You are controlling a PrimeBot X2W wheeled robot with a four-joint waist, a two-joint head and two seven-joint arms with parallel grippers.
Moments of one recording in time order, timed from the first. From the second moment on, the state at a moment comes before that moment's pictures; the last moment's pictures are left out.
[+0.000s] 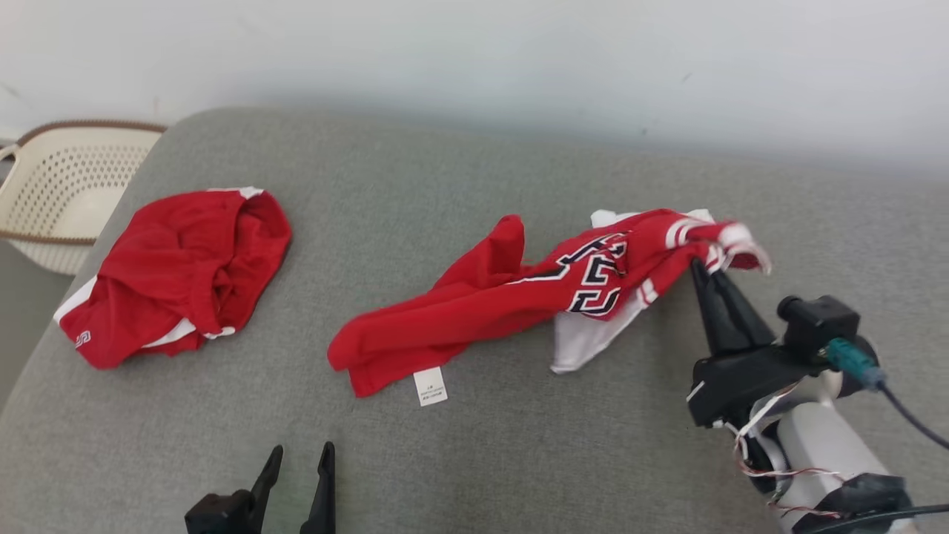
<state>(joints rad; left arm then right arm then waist) -0.21 0.05 -0.16 0.40 -0.27 0.01 -0.26 -0.48 -0.25 0.38 0.48 0.31 0.13 -0.26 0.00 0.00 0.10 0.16</state>
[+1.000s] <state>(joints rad) -0.17 0.05 -0.20 0.42 -0.31 0.02 -0.26 -0.56 -0.31 0.22 0.79 0.27 0.13 -0.26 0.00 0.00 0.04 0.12</state>
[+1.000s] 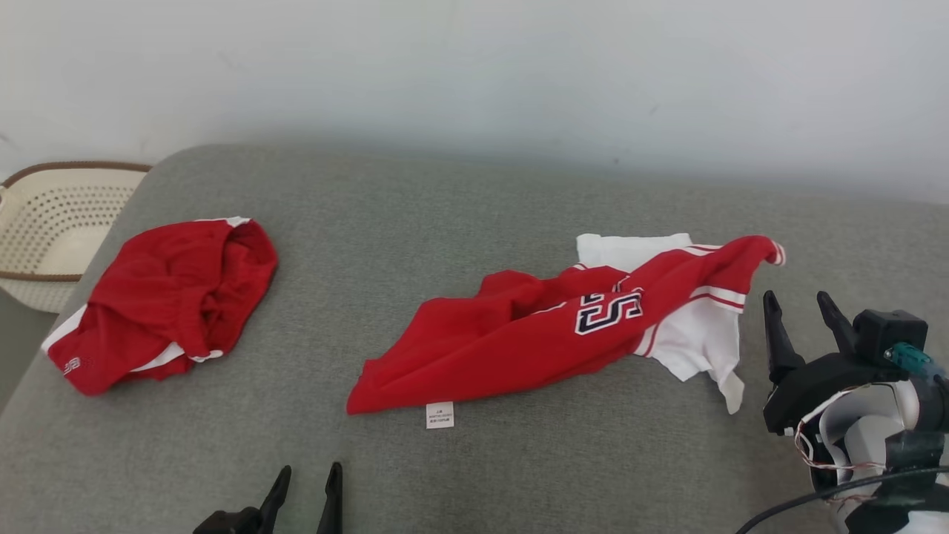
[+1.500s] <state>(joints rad) -0.35 0.05 -0.16 0.50 -0.25 -0.02 -0.26 -0.40 -0.24 0.18 0.61 0.27 0.13 -0.26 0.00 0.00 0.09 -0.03</state>
